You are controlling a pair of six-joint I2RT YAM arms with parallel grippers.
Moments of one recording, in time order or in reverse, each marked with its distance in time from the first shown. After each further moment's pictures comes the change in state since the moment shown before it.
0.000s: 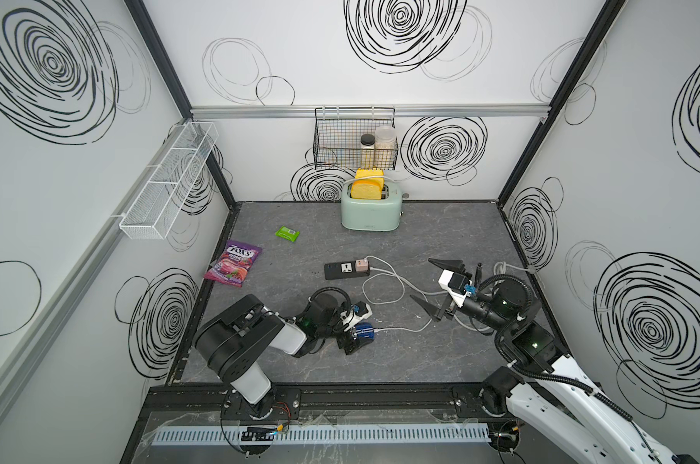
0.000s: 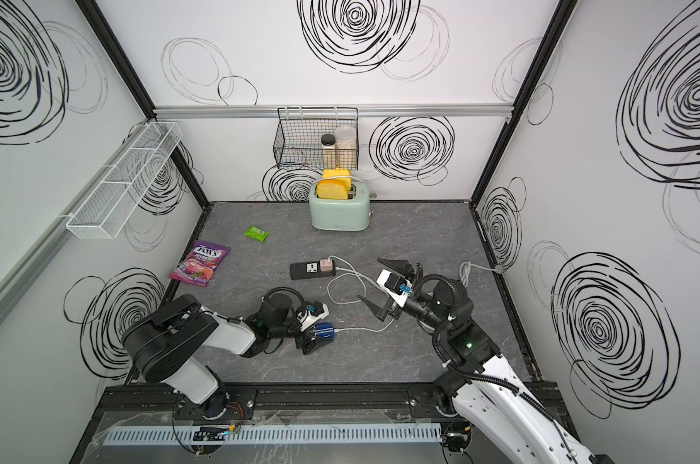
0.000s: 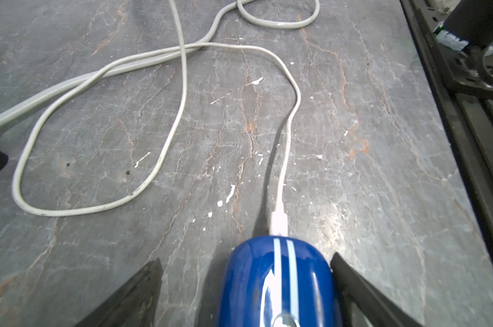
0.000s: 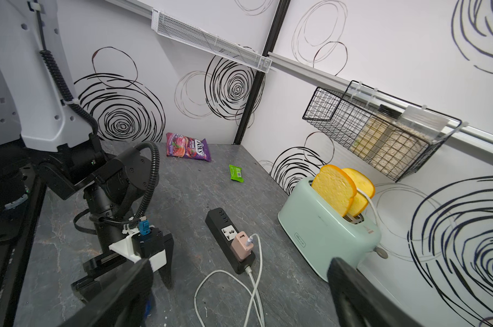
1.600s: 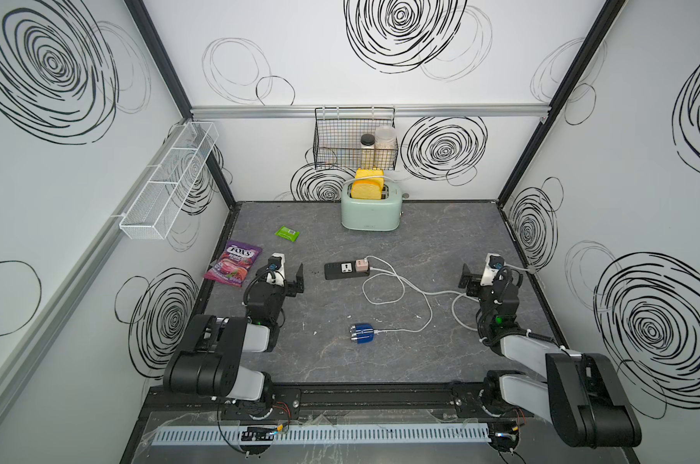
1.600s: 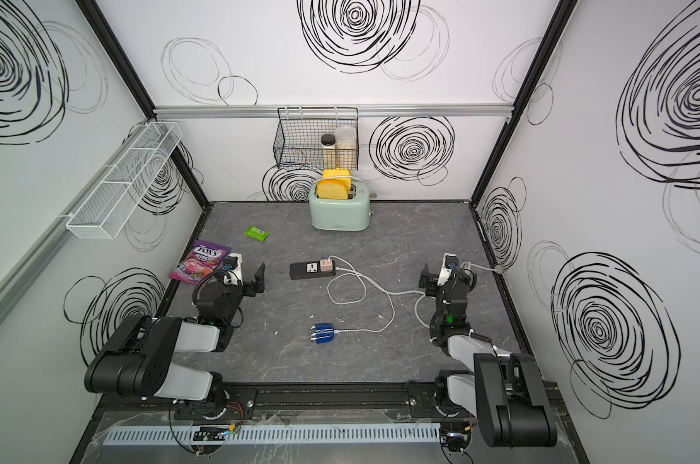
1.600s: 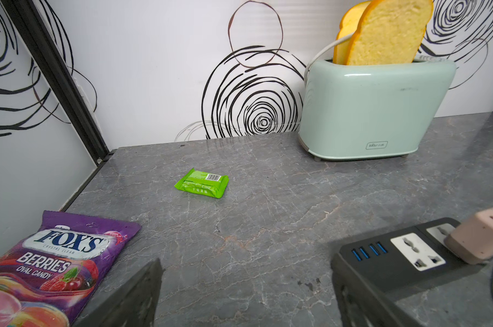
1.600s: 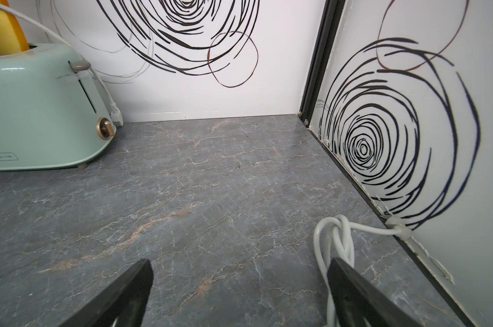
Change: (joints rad) left arm 0.637 -0.158 -0.127 0.456 -0.452 -0.243; right arm -0.529 0.578 -0.410 0.826 0.565 0.379
